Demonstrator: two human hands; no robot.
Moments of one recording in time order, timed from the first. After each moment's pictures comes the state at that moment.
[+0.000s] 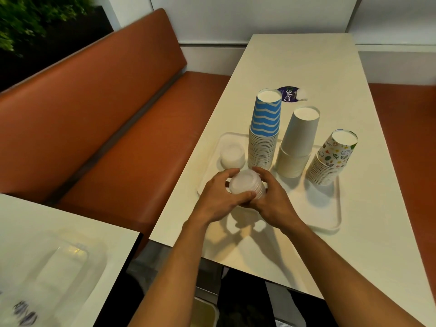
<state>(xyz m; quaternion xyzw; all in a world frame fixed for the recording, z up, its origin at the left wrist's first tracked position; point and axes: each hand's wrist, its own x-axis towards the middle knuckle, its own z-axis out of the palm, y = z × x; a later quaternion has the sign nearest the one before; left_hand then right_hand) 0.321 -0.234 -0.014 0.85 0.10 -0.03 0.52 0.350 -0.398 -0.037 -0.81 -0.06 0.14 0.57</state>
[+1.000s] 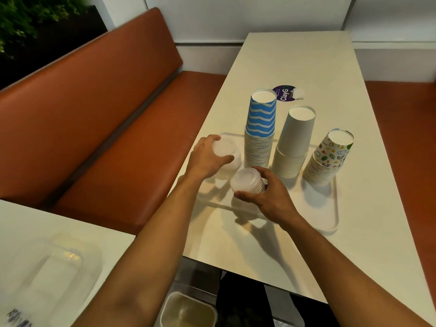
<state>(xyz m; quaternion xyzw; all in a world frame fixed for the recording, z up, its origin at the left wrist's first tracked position) 0.420 -0.201 -0.005 0.93 0.13 0.05 0.34 0.361 -0.402 -0.023 -0.81 -0.02 0.15 0.56</state>
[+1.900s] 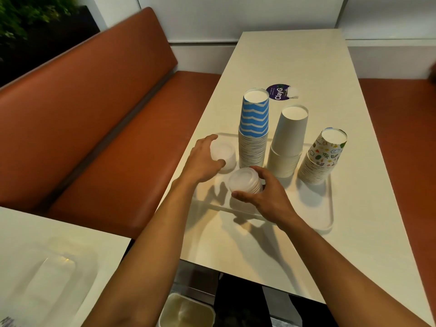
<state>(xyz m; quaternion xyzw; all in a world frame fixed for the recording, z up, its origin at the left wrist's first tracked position) 0.415 -0.206 0.000 0.94 0.10 -0.01 0.33 0.364 -0.408 -0.028 -0.81 -0.02 0.15 0.57</state>
